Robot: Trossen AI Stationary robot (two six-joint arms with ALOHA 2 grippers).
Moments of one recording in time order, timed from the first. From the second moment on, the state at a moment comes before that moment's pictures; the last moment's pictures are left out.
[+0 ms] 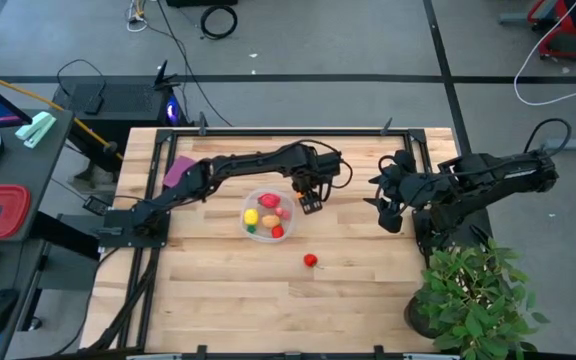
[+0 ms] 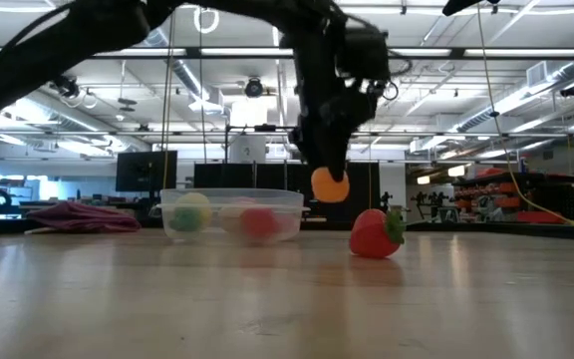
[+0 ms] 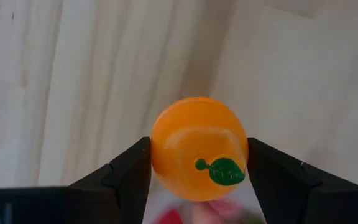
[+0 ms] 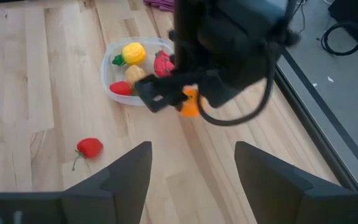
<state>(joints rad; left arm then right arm) 0.17 2.43 2.35 -1.27 -0.05 -0.10 0.26 1.07 1.32 -1.12 0.47 0.40</state>
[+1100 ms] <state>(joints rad) 0.03 2.35 2.02 -1.39 -0.12 -0.32 0.26 1.07 1.32 -1.16 0.47 0.43</state>
